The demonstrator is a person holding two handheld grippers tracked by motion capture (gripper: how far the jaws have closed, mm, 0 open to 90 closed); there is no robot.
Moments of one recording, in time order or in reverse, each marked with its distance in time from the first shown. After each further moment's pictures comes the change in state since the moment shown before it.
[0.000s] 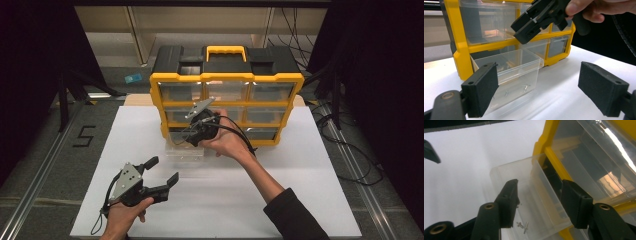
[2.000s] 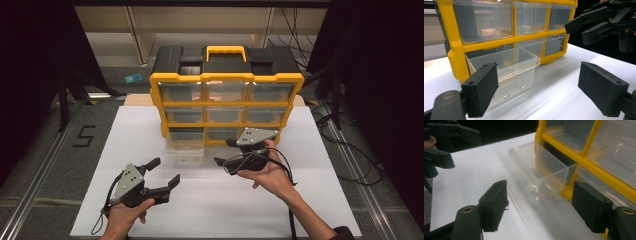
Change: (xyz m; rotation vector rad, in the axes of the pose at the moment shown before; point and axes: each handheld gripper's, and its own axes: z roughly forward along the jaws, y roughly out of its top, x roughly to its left) left arm -0.003 0.000 0.001 0.009 -0.022 0.005; right arm 0.023 -0.108 -0.076 -0.261 -0.005 0.145
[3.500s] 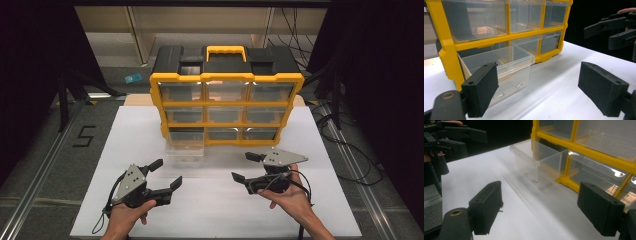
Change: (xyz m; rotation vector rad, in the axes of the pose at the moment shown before) left arm -0.003 -0.001 0.002 0.020 -0.028 0.006; right arm 0.011 -0.055 -0.043 -0.117 -0.035 0.079
